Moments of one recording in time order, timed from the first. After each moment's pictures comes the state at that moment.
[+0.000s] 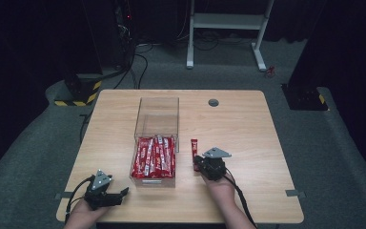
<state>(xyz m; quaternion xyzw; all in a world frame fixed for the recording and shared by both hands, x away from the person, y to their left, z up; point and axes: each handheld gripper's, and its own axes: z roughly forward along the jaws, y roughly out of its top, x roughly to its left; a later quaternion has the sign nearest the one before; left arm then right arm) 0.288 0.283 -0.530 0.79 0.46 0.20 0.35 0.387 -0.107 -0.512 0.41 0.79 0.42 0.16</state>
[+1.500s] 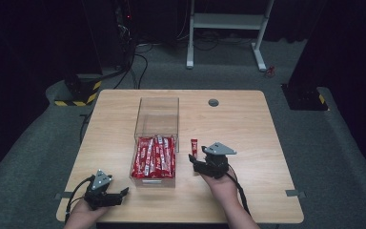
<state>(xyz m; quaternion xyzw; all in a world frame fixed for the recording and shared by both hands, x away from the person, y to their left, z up) 0.288 0.283 -0.530 0.79 0.46 0.20 0.35 0.380 -0.108 -0.472 0.39 0.77 0.46 0.18</state>
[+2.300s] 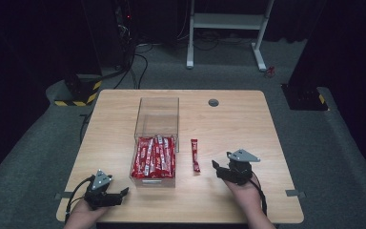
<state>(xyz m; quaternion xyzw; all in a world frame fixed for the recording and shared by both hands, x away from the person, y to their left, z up) 0.288 0.283 -0.530 0.79 0.45 0.20 0.35 0.369 -0.180 -0.489 0.43 0.78 0.41 0.22</state>
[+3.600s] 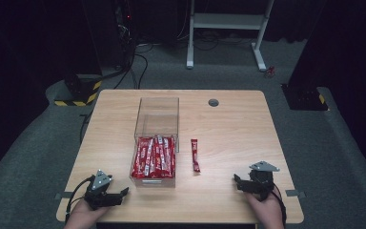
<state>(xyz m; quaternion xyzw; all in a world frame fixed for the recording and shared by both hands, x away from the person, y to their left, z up) 0.288 0.283 -0.530 0.79 0.46 0.20 0.35 0.353 -0.246 -0.524 0.51 0.78 0.31 0.21</state>
